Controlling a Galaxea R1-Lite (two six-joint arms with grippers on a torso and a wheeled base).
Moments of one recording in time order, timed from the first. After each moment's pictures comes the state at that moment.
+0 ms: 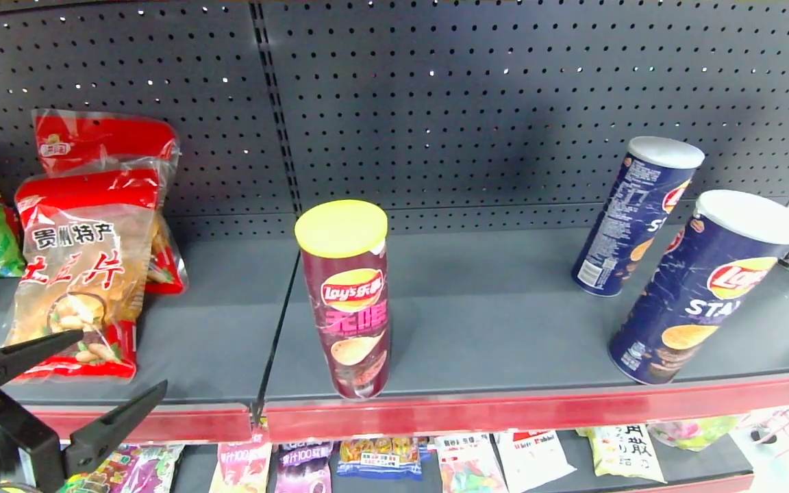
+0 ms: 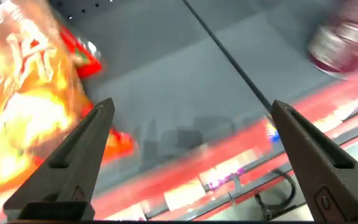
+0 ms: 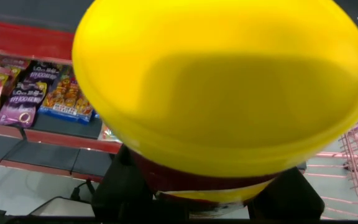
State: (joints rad) left arm -0.23 0.93 -0.35 -0.28 -0.07 0.21; right arm 0.06 0.32 -0.30 0.23 0.06 -0.13
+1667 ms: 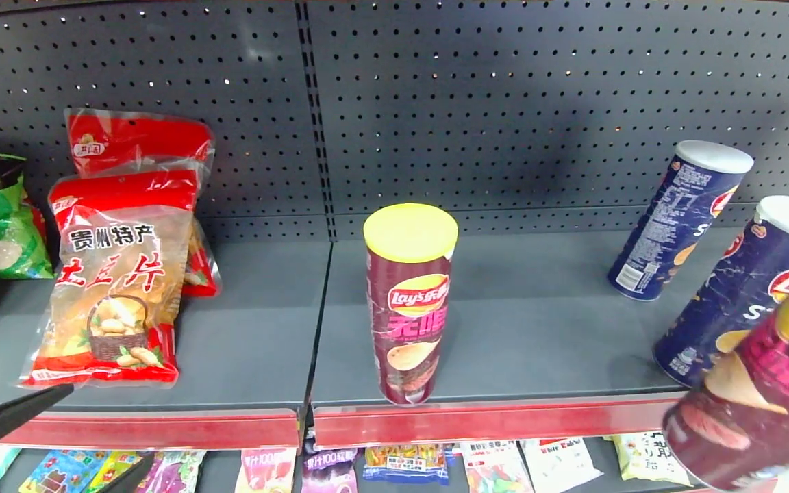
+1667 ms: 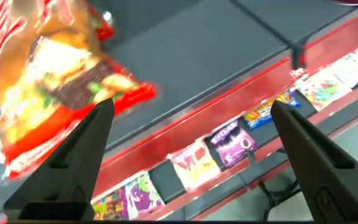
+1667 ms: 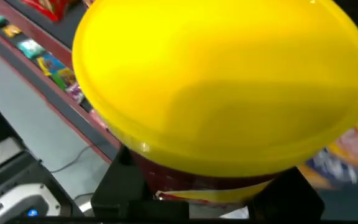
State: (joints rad) left arm -0.25 0.78 -0.19 -0.28 -0.11 0.27; right arm 0.41 0.85 -0.75 0.10 0.29 -0.16
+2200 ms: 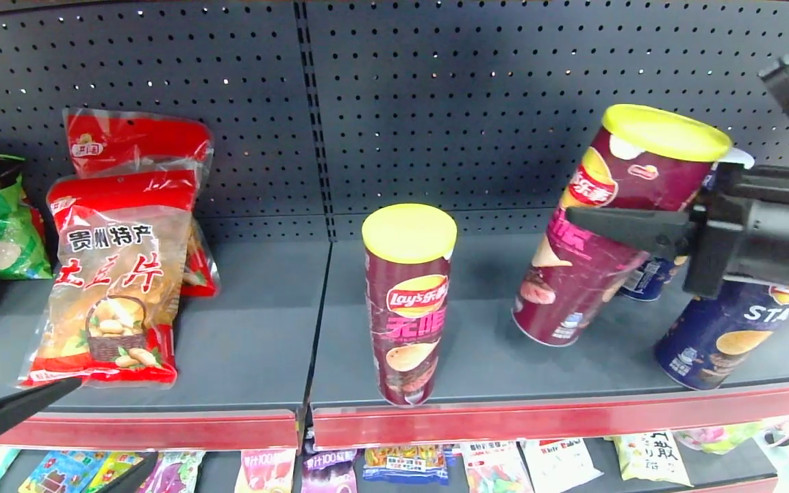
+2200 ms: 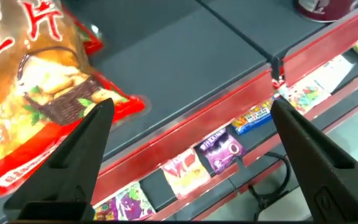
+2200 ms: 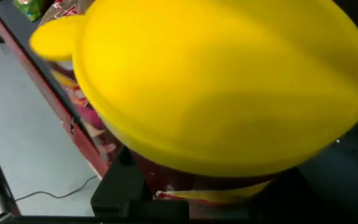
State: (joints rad) left arm -0.27 0.78 -0.24 -0.25 -0.16 0.26; right arm 0.47 1.33 -0.92 -0.28 0.34 -0.15
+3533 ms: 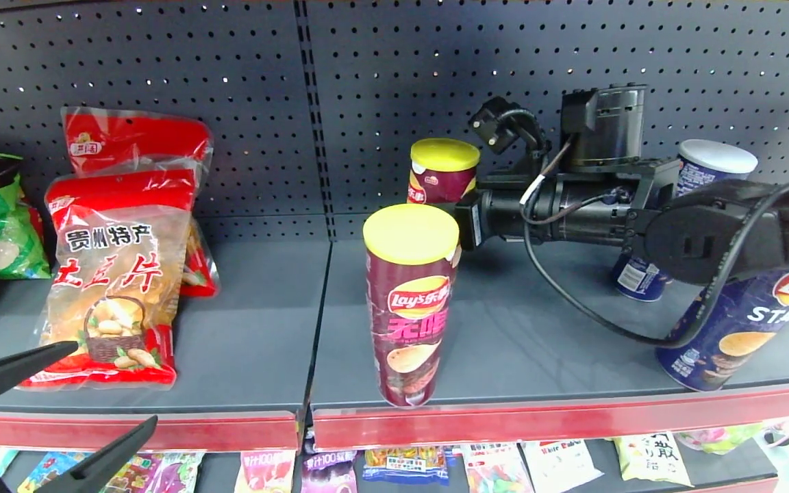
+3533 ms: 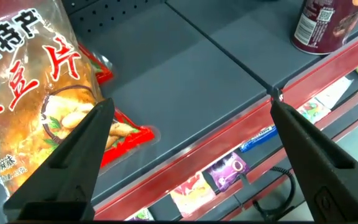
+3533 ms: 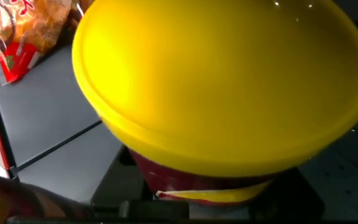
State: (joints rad) left arm -0.28 0.81 -0.33 -0.25 -0.16 0.26; right arm 0.57 1.89 -1.36 -0.31 0.34 -0.19
